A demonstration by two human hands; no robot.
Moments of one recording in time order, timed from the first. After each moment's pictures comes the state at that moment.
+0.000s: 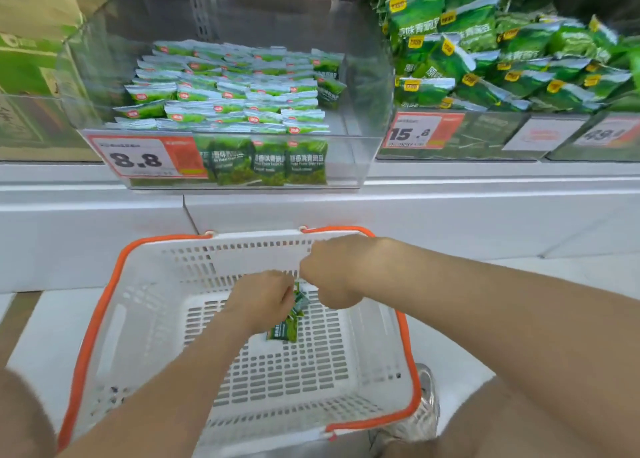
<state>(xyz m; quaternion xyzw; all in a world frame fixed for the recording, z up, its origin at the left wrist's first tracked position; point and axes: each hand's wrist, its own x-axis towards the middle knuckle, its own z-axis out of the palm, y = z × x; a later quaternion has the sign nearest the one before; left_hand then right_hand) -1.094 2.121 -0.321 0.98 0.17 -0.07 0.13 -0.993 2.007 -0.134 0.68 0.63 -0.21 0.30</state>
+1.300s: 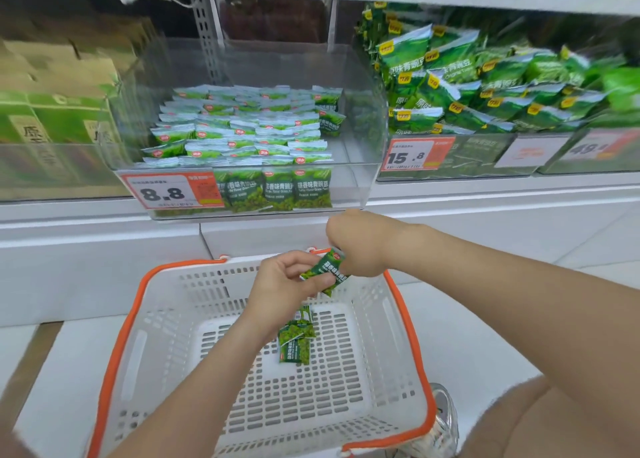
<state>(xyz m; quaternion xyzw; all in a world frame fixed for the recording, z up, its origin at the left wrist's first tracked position) -1.090 2.089 -0.225 0.62 0.29 0.14 0.71 -0.957 2.004 -0.109 0.80 0.56 -0.16 0.12</state>
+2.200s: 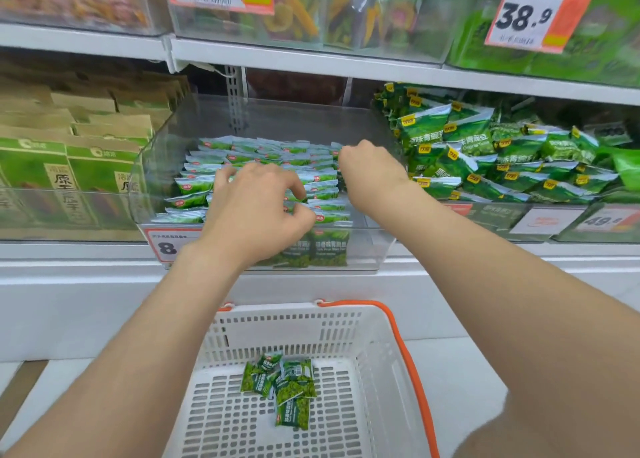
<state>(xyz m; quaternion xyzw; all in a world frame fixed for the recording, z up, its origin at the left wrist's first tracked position) -1.053 2.187 -0.062 0.94 0.24 0.22 0.11 -0.898 2.097 -0.026 0.90 0.43 0.10 0.04</state>
